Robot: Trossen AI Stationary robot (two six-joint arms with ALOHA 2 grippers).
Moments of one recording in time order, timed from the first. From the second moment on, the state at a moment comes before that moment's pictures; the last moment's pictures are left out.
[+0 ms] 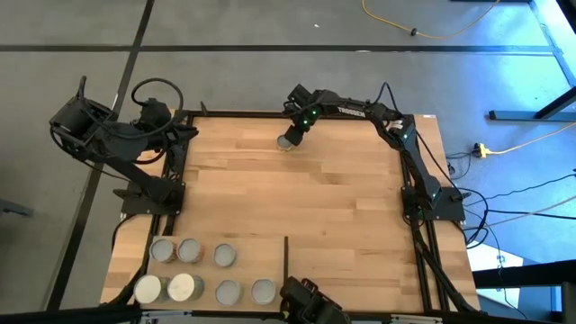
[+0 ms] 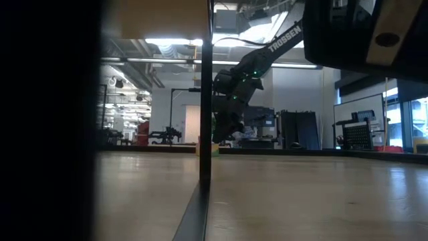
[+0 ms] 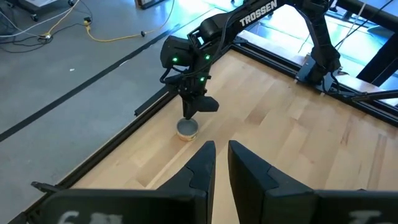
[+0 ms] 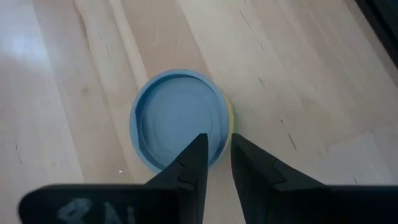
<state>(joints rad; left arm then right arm) -0.41 1.14 1.93 -1.57 -0.80 -0.78 -0.61 2.31 1.86 -0.71 -0.36 -0.06</state>
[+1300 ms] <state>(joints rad) -0.41 1.14 1.93 -1.57 -0.80 -0.78 -0.60 2.31 1.86 -0.72 -0.28 -0.06</state>
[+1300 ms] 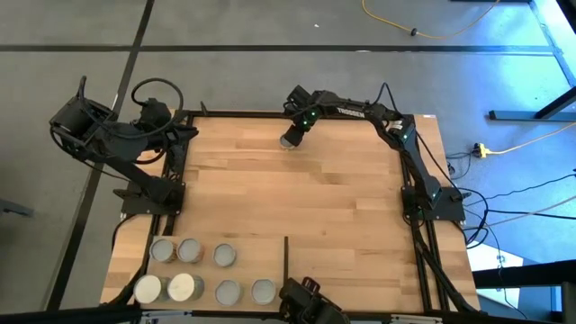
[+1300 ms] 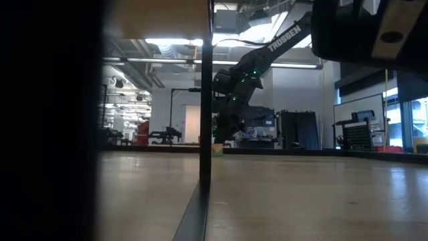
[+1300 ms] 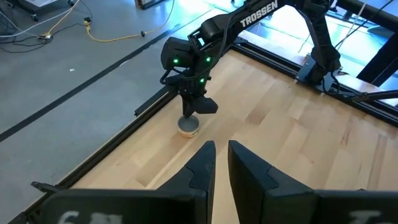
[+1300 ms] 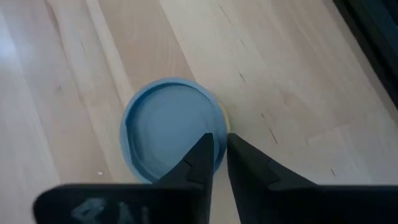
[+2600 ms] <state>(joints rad) -0.41 1.14 1.93 -1.57 -0.80 -0.78 -0.60 2.31 2.12 -1.13 -0.28 -0.26</state>
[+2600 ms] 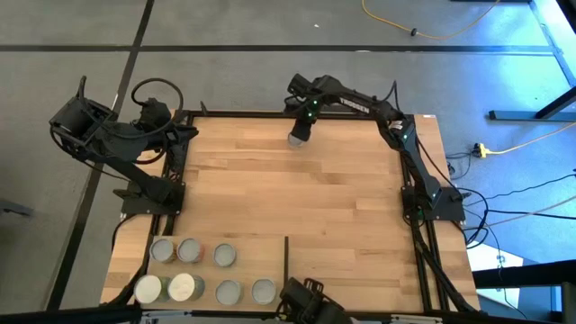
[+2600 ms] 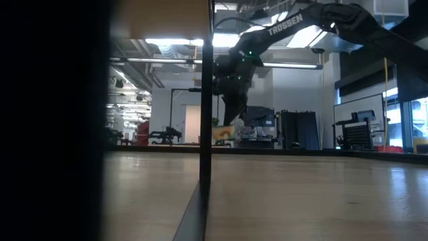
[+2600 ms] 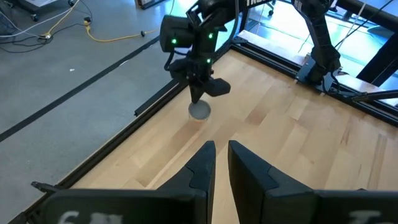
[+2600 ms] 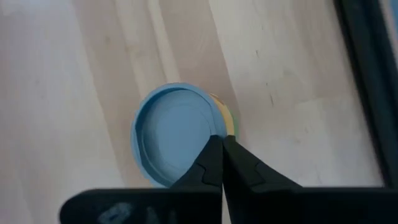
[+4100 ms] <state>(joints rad) -0.41 1.14 1.93 -1.57 -0.72 -0.75 -0.24 2.27 2.26 -1.39 -0.25 -0.25</state>
